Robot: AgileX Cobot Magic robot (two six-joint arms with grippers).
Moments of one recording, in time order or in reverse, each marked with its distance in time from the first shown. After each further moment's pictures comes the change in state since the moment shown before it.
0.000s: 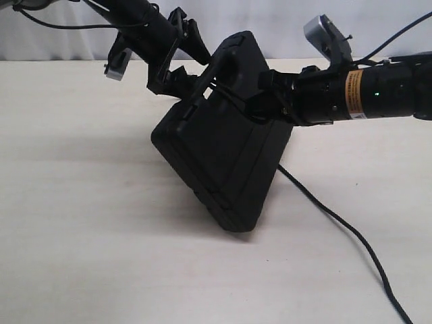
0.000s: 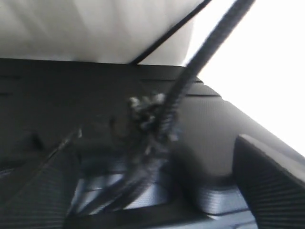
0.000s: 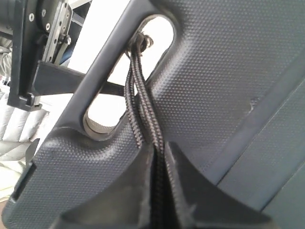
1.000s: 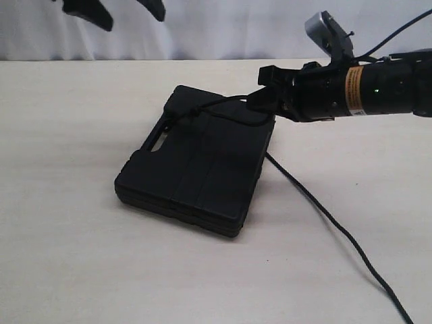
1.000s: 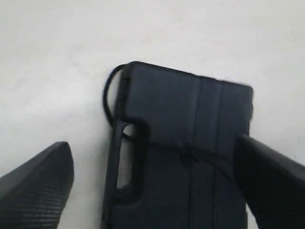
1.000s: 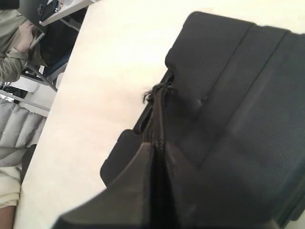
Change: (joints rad) left arm 0.038 -0.264 0.002 0.427 0.010 1.448; right arm 0.000 0.000 -0.012 0.007 0.019 -0.002
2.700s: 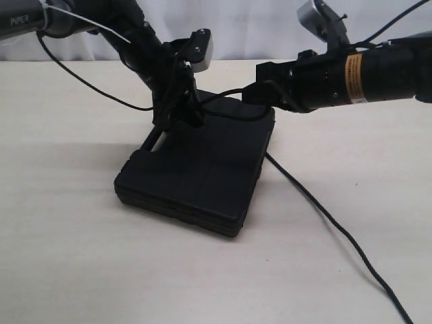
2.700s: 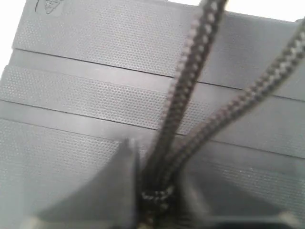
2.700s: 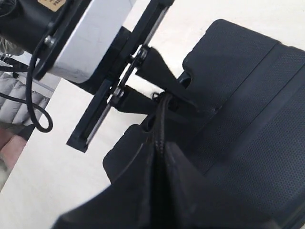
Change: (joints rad) left arm -0.098 0.275 0.137 -0.286 -0.063 1.584; right arm 0.000 0.000 -0.065 -0.116 -0.055 0.000
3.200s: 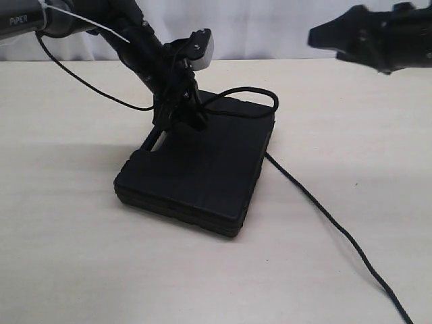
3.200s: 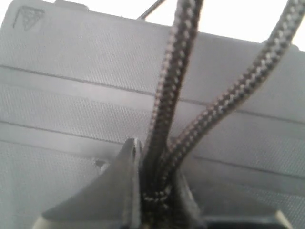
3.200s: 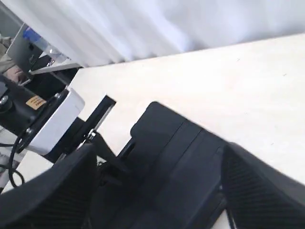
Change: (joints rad) left arm 0.002 0.000 0.000 -0.057 0.058 0.000; right arm -0.308 -0.158 0.000 -0.031 -0.086 -0.033
